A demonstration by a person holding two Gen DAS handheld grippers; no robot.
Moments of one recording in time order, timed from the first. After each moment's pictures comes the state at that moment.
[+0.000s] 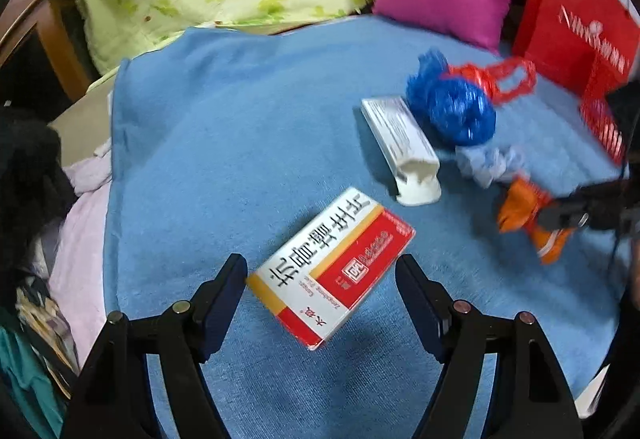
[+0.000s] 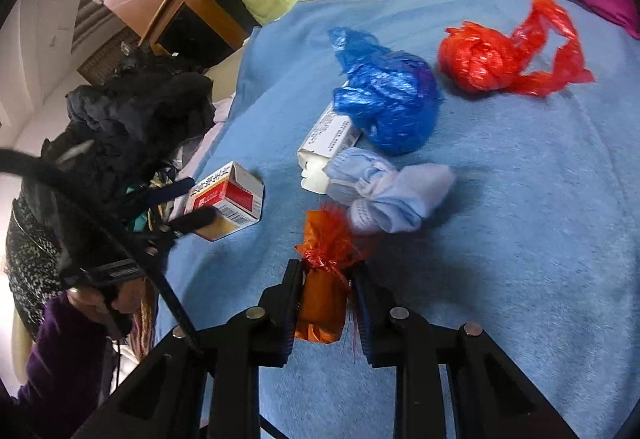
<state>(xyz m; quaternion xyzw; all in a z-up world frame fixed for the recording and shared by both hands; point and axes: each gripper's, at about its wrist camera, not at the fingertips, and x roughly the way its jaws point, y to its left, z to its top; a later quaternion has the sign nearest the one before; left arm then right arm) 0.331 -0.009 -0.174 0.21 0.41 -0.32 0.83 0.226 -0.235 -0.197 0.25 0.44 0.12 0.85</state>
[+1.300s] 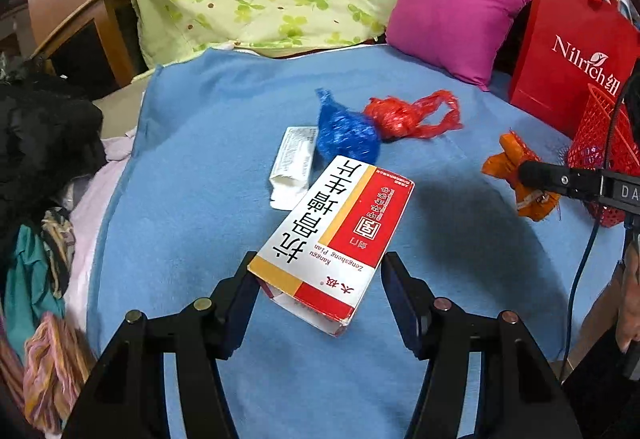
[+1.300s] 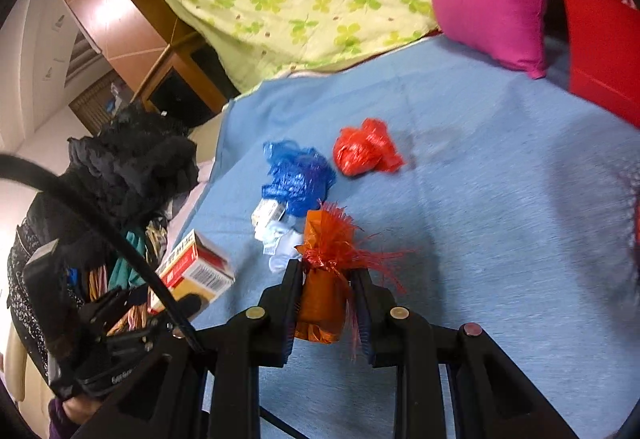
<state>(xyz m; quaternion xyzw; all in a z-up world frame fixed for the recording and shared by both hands) 0.185 -0.100 -0.122 0.14 0.39 -0.21 0.88 0.146 -0.338 -0.132 0.25 0.36 0.06 0.89</state>
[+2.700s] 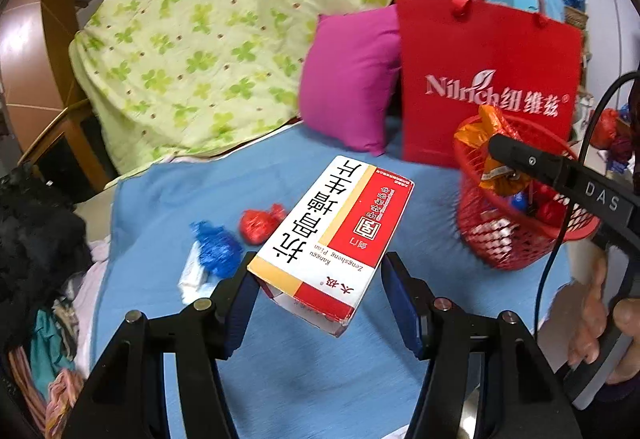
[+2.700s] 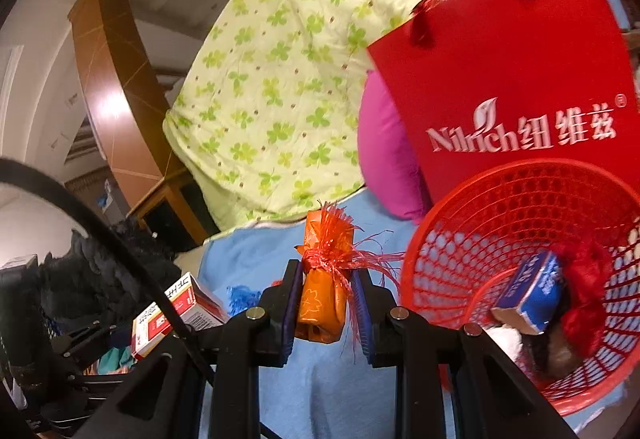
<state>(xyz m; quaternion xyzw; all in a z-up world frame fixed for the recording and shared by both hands) 0.067 -0.261 -0.033 0.19 0.28 -0.27 0.90 -0.004 -0.459 -0.056 0.25 0.13 -0.05 0.96</state>
